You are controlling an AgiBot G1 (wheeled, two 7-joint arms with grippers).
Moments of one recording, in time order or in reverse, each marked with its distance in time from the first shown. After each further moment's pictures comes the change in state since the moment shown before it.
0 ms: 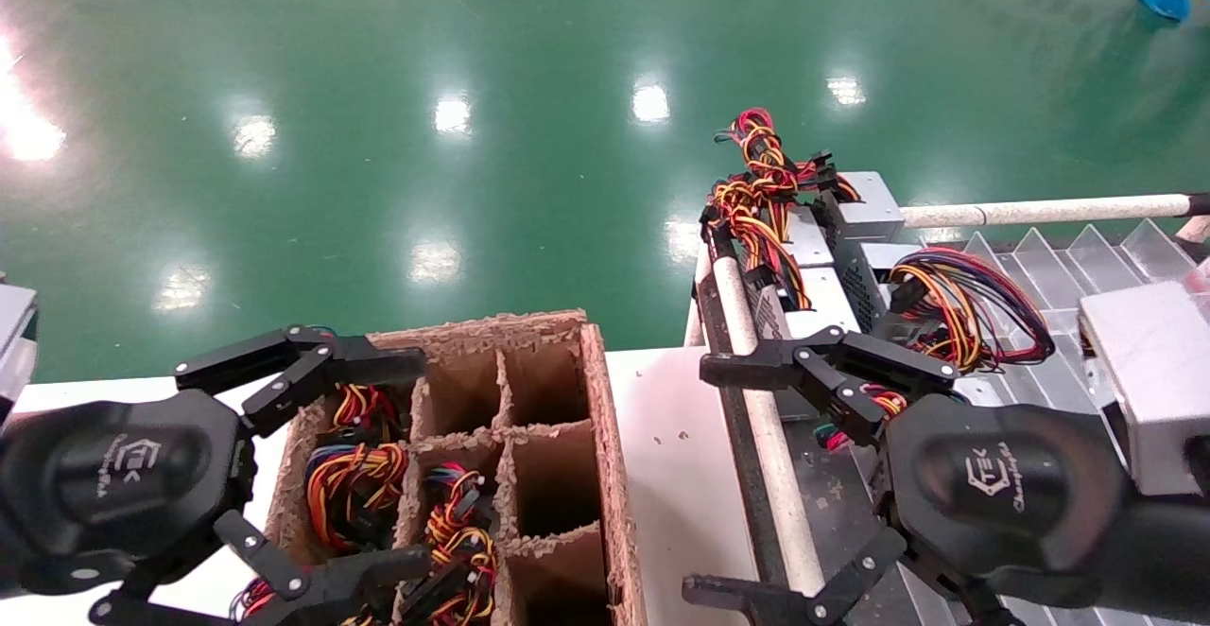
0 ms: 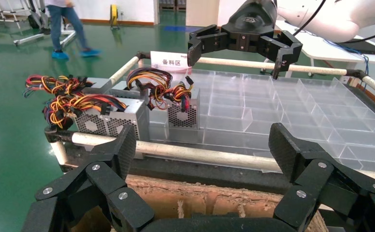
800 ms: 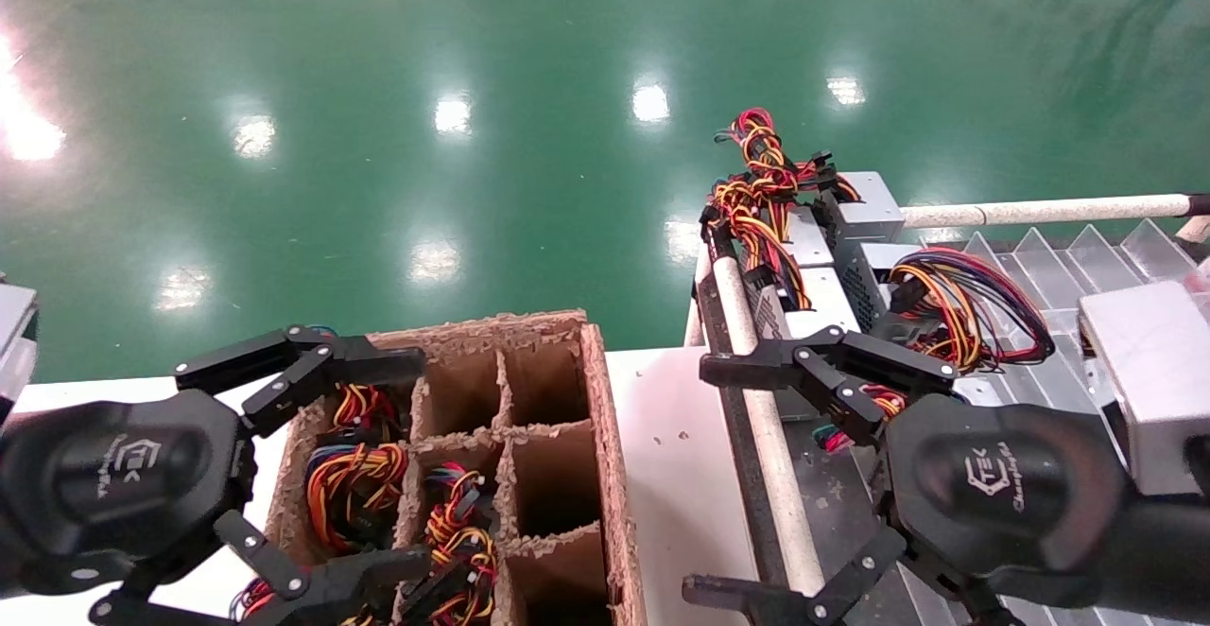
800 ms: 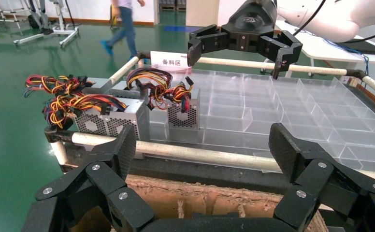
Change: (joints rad) left arm 0.000 0.000 0.000 0.000 0.000 0.000 0.000; right arm 0.001 0.000 -0.001 0.000 0.000 0.000 0.000
